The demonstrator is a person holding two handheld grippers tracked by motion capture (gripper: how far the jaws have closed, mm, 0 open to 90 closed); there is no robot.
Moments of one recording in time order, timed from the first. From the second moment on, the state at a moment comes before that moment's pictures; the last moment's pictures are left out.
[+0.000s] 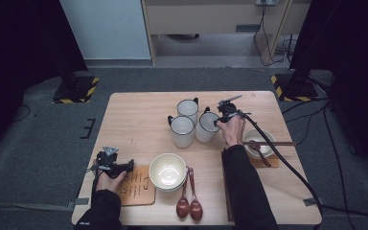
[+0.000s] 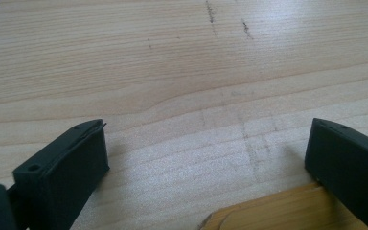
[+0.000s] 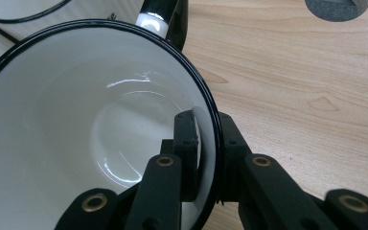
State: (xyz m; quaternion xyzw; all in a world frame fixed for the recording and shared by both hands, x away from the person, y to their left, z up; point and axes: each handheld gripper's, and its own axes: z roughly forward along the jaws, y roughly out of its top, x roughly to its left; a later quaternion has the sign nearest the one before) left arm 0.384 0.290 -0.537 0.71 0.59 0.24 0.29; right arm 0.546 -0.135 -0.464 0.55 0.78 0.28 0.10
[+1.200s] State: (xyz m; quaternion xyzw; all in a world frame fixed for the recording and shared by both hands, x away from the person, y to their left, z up) left arm 0.384 0.290 -0.537 0.71 0.59 0.24 0.29; right arm 0.535 -0.191 -0.427 0.56 0.74 0.33 0.14
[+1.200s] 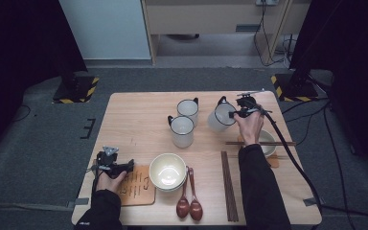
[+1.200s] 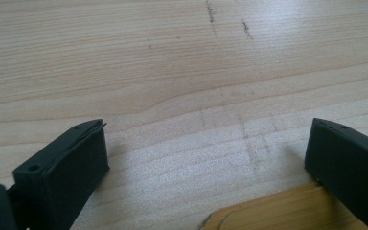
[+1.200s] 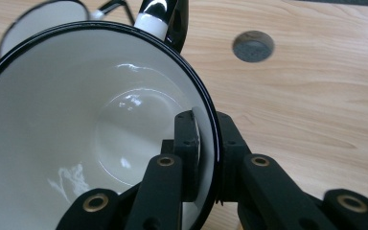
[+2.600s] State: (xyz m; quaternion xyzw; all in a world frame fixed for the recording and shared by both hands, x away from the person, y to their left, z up) left arm 0.384 0.290 -0.537 0.71 0.59 0.24 0.29; right arm 0.536 -0.218 -0.463 0.59 0.73 0.28 0.20
